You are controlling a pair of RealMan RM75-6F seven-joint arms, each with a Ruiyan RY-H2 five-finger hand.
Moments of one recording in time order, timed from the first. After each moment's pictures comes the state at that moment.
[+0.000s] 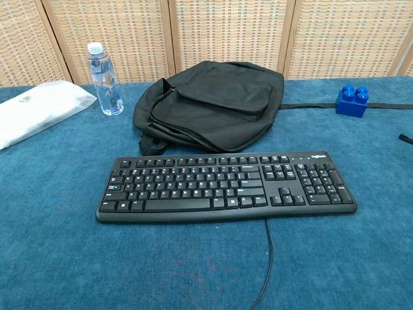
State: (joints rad) left arm -0.07 -1.22 0.01 -1.63 1.70 1.59 0.13; right arm 0.02 -1.12 -0.01 -1.60 -1.68 1.59 -0.09
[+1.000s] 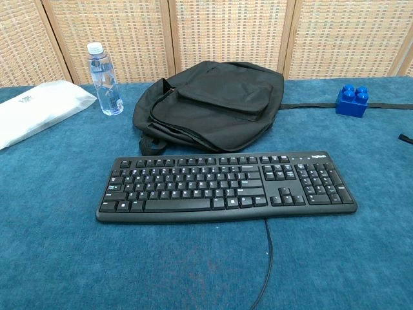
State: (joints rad) left arm -0.07 -1.20 0.00 -1.64 1.71 1.60 0.10; right arm 0.04 -1.10 0.00 -1.63 -1.65 1.54 -0.08
